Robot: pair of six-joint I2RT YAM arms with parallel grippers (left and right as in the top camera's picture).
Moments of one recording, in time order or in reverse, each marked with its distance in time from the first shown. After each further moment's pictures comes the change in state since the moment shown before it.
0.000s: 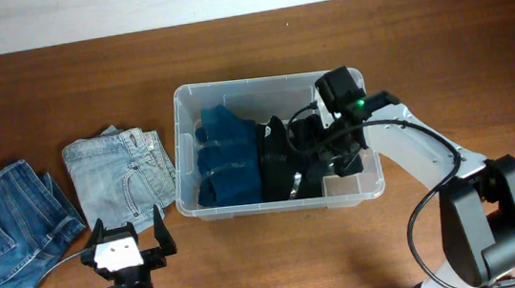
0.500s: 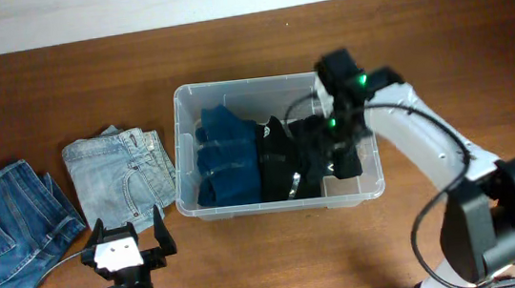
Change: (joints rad) left arm 0.000 0.000 0.000 0.000 0.000 0.000; right arm 0.000 0.016 0.309 -0.340 -0.003 0.000
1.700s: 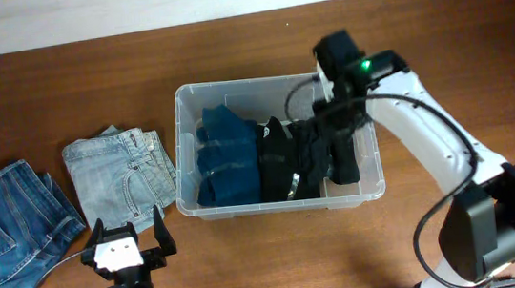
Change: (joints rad) left arm 0.000 0.000 0.000 0.000 0.000 0.000; right arm 0.002 0.009 0.093 -0.040 0.069 0.001
